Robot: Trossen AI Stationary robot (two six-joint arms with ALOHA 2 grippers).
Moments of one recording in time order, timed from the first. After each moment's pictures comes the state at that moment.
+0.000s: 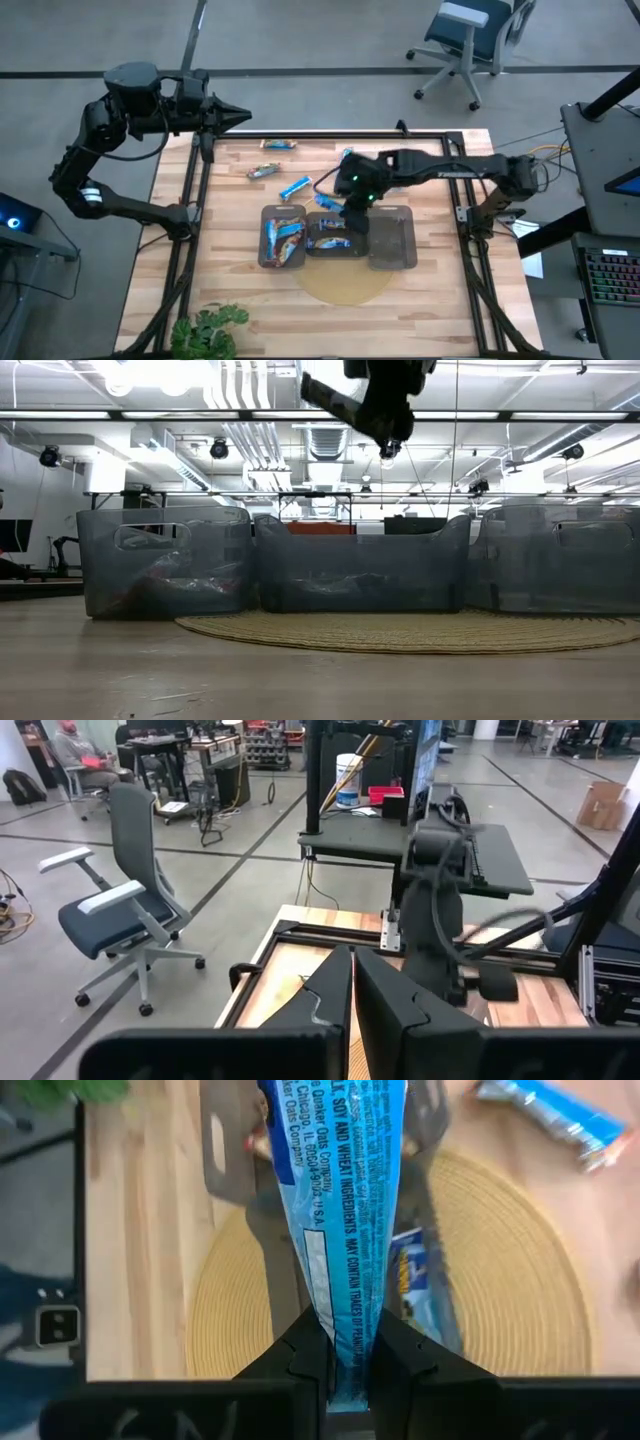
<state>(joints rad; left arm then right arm) 0.39 1.12 1.84 -0.88 0.16 0.06 -0.08 1.66 1.53 -0.87 -0.24 0.23</state>
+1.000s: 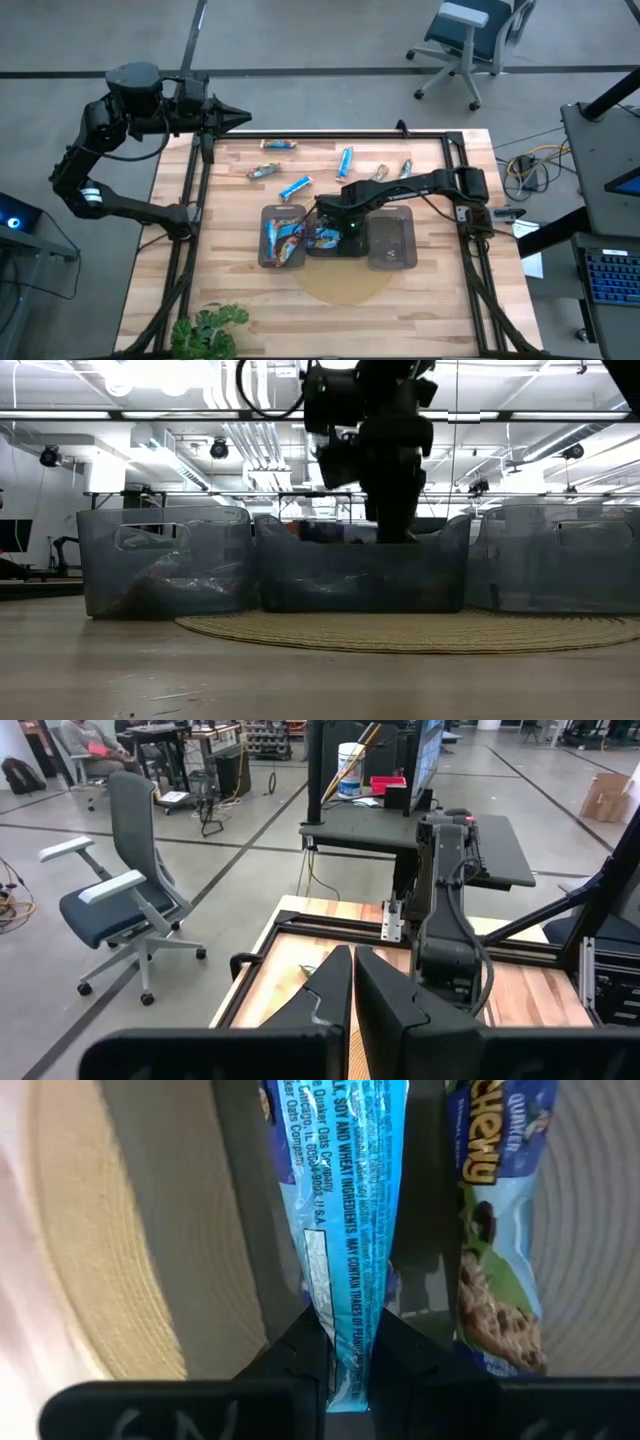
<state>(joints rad) 0.39 1.12 1.84 -0.90 0.16 0.06 -0.01 2.01 1.53 -0.97 -0.23 0.21</state>
